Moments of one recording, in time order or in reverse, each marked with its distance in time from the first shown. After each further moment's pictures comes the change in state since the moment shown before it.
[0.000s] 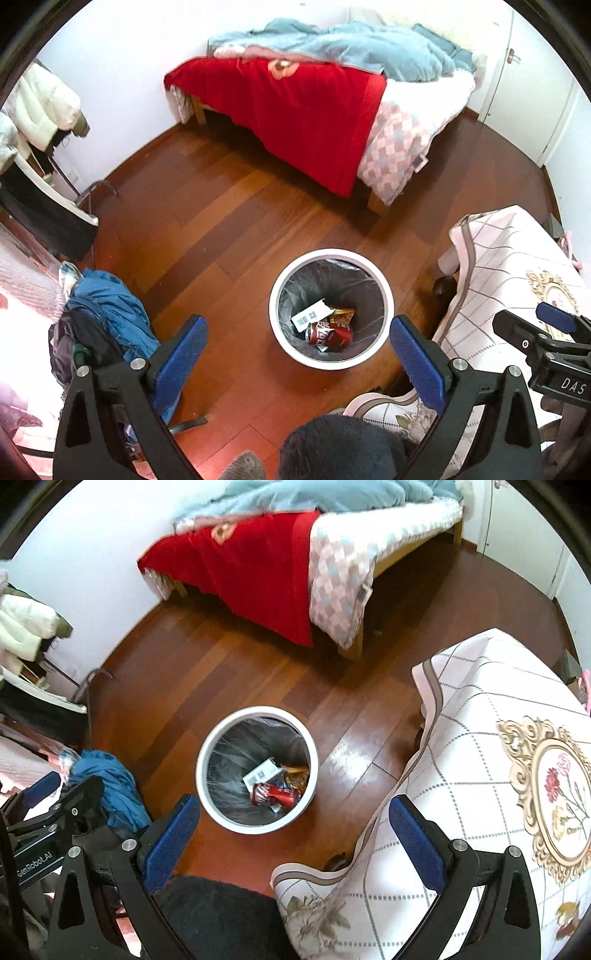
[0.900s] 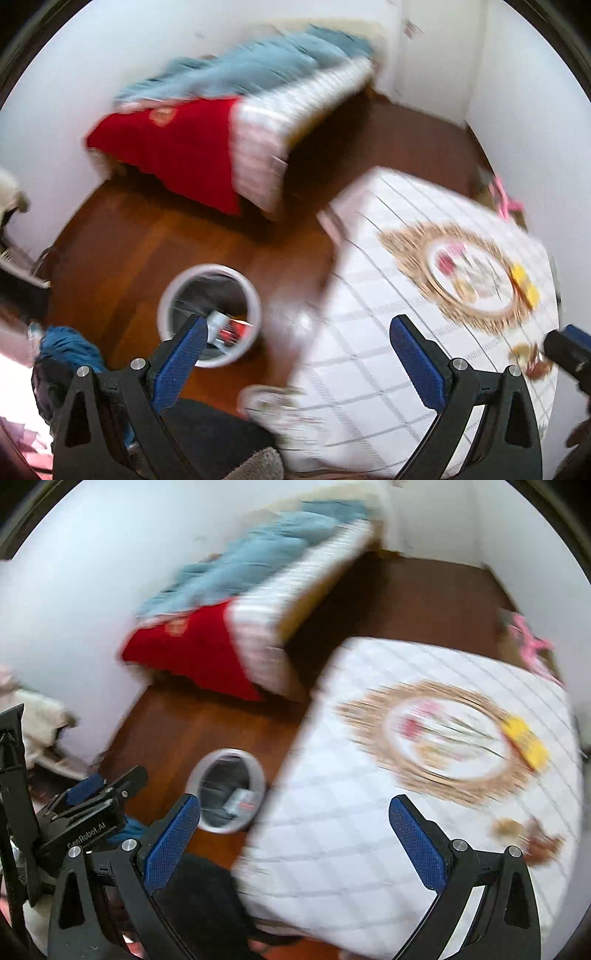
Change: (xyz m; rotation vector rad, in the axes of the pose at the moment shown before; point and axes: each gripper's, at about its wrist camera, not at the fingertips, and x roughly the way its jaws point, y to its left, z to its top) left arm -0.049 -0.236 -0.049 0.279 -0.033 -0.177; right arm -0.196 -0.178 -0.117 0.293 -0.199 -0.026
